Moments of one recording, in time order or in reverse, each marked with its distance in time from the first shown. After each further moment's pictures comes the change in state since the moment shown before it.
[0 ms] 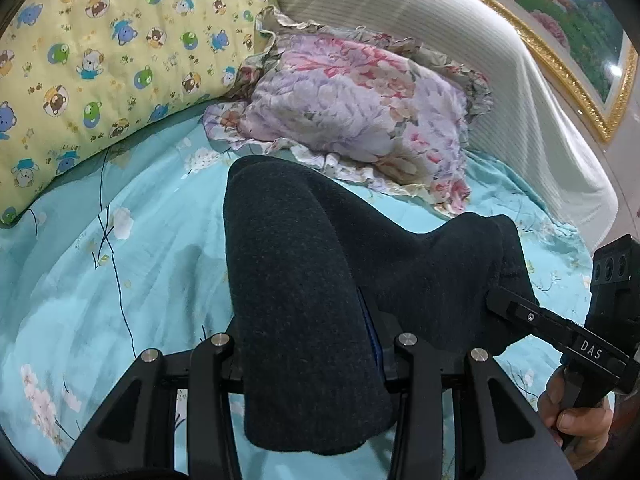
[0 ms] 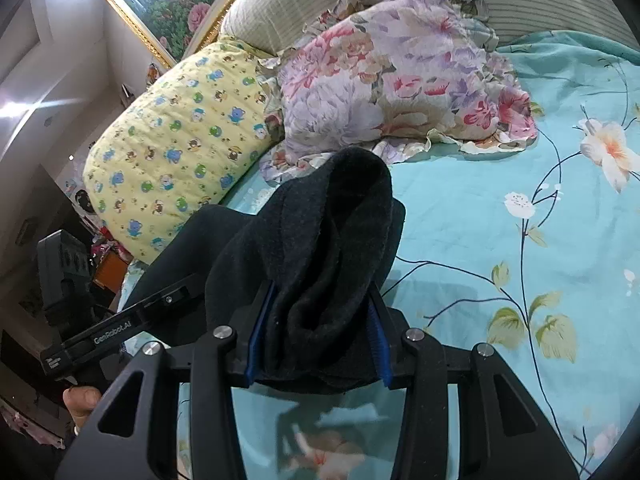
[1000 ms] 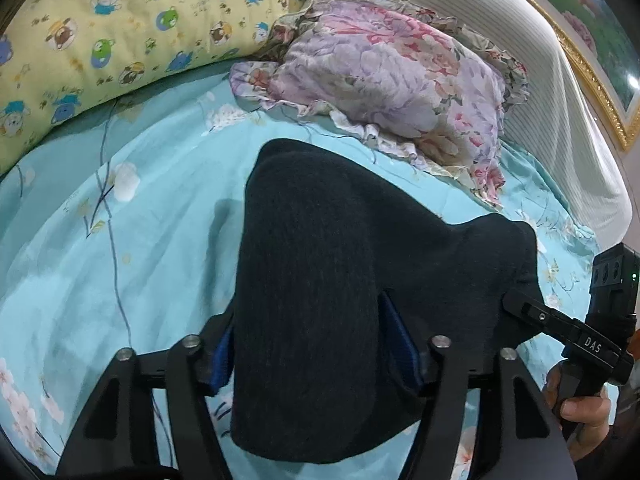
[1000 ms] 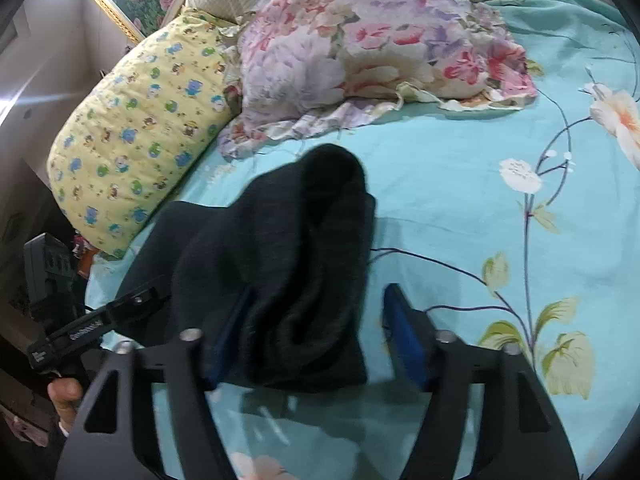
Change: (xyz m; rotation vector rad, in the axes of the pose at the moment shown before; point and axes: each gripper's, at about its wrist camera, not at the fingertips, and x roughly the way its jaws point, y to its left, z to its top) left arm 0.039 0.036 -0.014 -0.057 0.053 0.025; right arm 0.044 -0.044 -0.009 0.020 0.071 -0.047
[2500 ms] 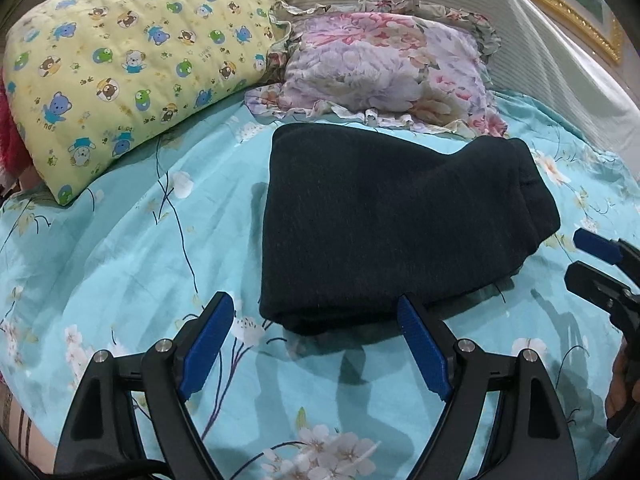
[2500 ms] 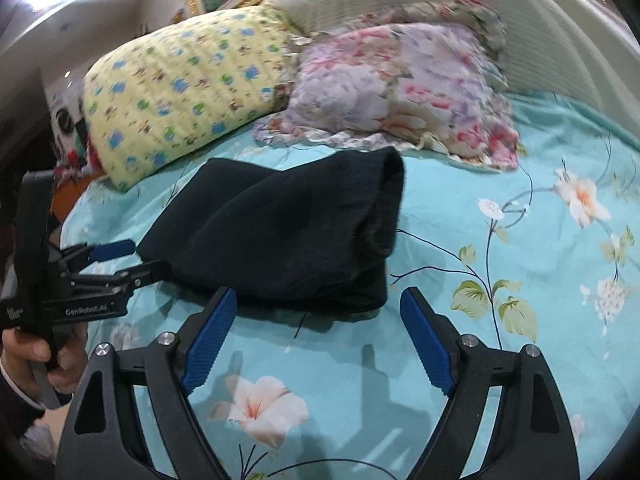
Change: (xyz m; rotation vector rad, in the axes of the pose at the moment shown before) left arm -0.048 -0.020 -0.069 0.231 -0.089 0.205; right arm -0.054 0.072 -0.069 -0.359 -0.139 -0.159
